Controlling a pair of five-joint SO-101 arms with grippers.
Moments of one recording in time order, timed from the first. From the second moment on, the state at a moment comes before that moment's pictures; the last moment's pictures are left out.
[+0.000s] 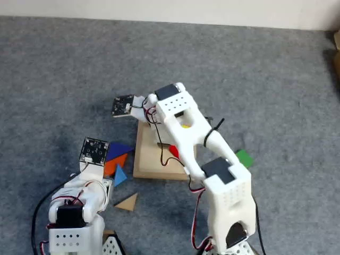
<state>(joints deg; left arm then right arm) -8.6 -104.1 96.0 76.4 -7.4 -34.5 27.2 -12.0 78.2 58.0</state>
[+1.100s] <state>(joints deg) -8.6 -104.1 96.0 76.4 -7.4 -35.9 29.8 -24.7 86.7 47.8</state>
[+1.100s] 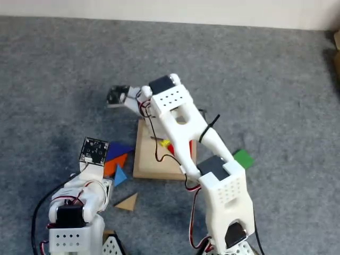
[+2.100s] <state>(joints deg) -8.6 -104.1 96.0 76.4 -7.4 -32.3 35.6 -26.0 83.8 31.5</state>
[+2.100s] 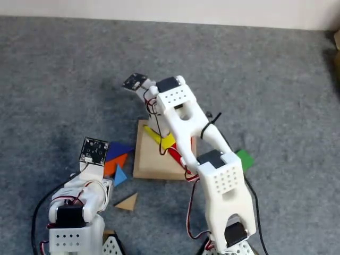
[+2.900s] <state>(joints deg) -8.6 -104.1 96.0 76.4 -7.4 -13.5 0.8 1.0 90.2 27.0</state>
